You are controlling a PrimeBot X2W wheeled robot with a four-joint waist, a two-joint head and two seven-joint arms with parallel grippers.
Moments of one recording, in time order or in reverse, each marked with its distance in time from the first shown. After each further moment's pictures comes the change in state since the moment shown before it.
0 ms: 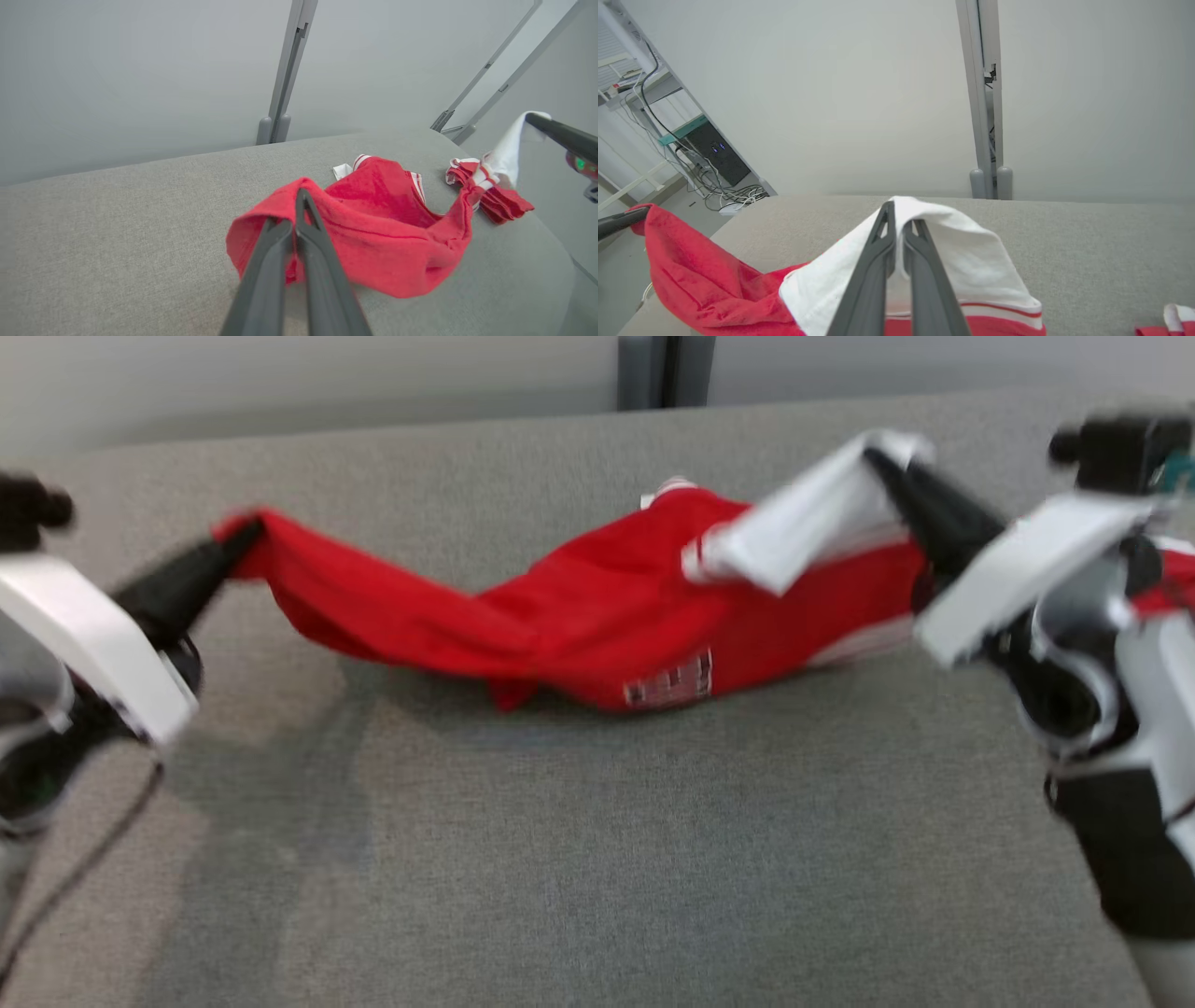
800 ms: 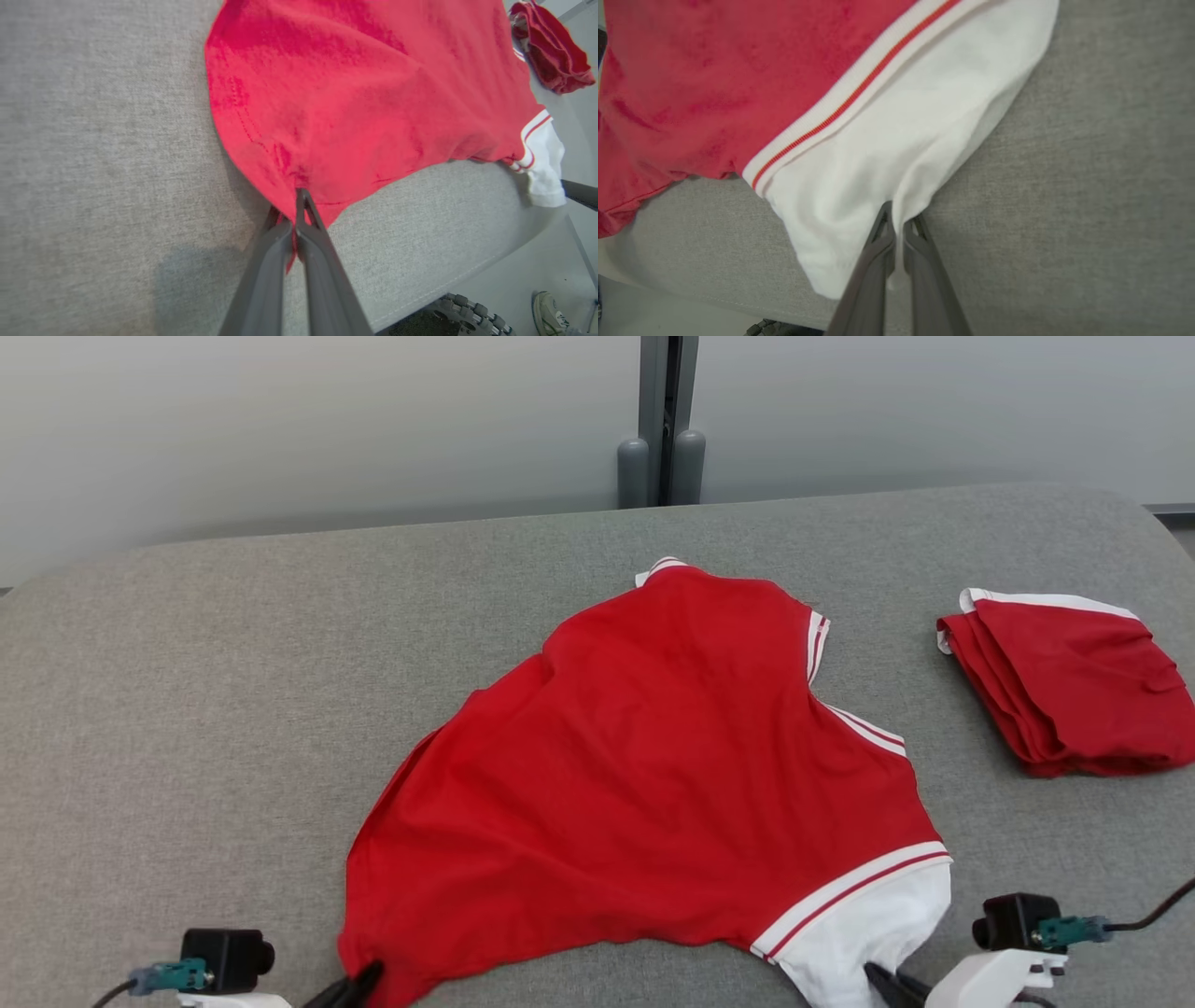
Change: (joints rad) left arm 0.613 -0.259 0.080 0.084 0.282 0.000 -0.071; right arm 0.656 0.157 -0.169 0.060 -0.159 0.000 0.190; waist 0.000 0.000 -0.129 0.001
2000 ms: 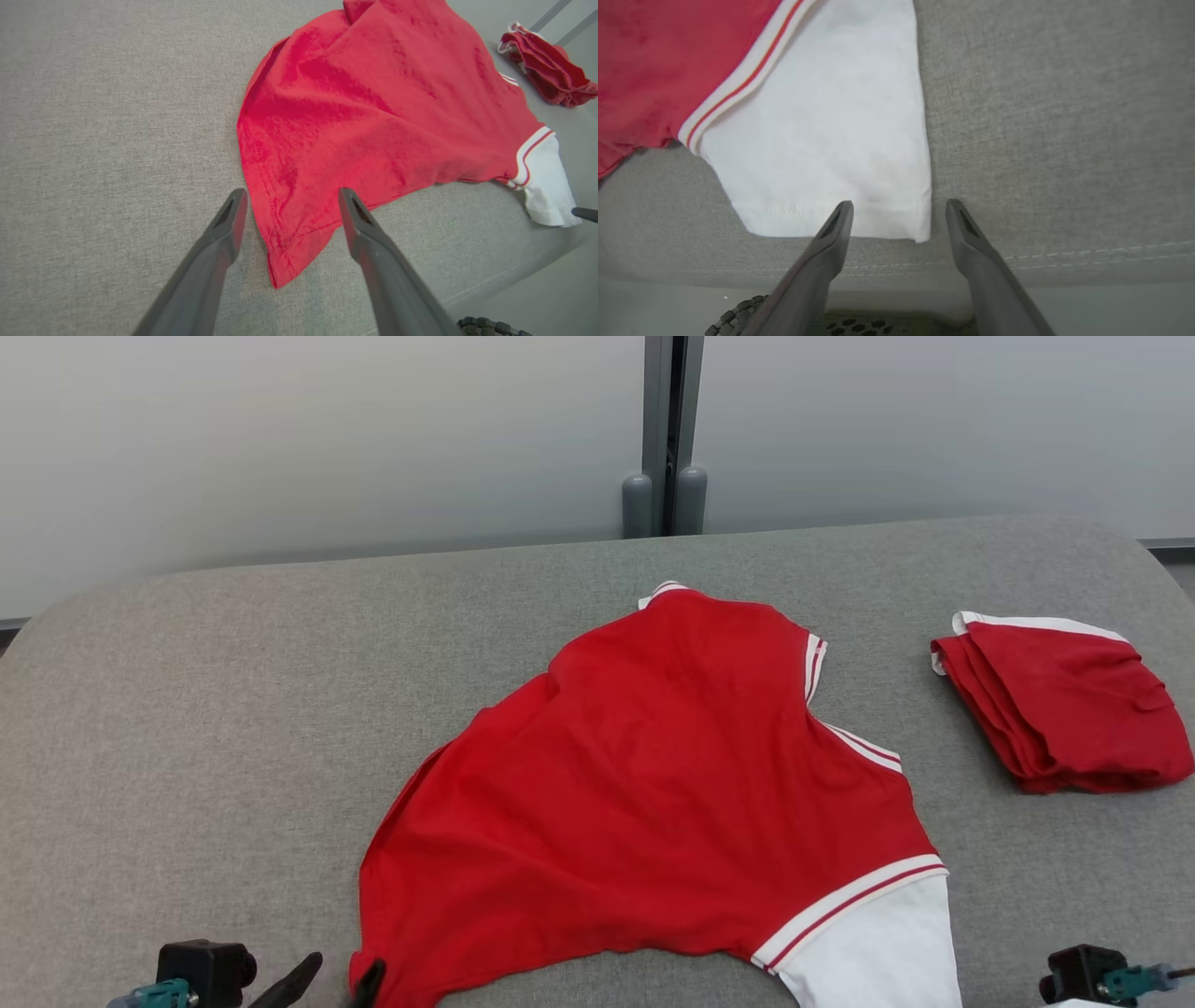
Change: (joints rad) left arm 0.131 -0.089 0.184 -0.227 0.230 0.007 0.055; right arm 0.106 -0.024 -0.143 -0.057 -0.045 0.001 0.106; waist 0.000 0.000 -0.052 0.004
